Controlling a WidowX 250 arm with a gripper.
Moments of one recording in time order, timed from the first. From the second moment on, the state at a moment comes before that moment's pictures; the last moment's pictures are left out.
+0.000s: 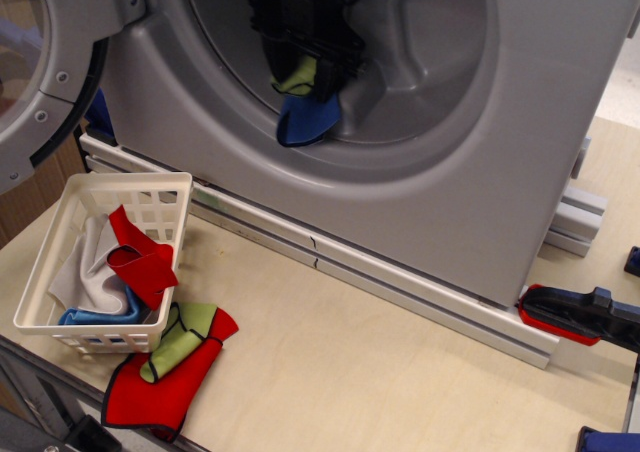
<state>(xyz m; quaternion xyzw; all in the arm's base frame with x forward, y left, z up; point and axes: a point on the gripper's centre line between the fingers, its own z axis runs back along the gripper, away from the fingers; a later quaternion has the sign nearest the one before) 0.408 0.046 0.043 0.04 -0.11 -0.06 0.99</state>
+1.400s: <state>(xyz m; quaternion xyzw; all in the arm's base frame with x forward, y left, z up) 0.272 0.093 0.077 0.17 -0.02 0.13 0.98</state>
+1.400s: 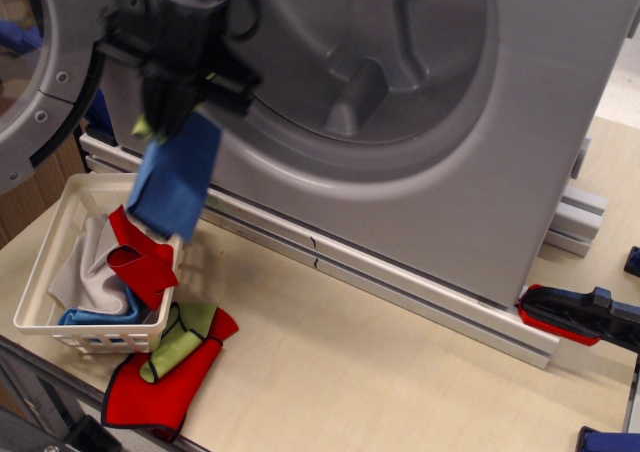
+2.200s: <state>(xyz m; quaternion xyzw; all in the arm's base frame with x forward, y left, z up) 0.213 0.143 -0.022 0.10 0.02 0.30 0.95</state>
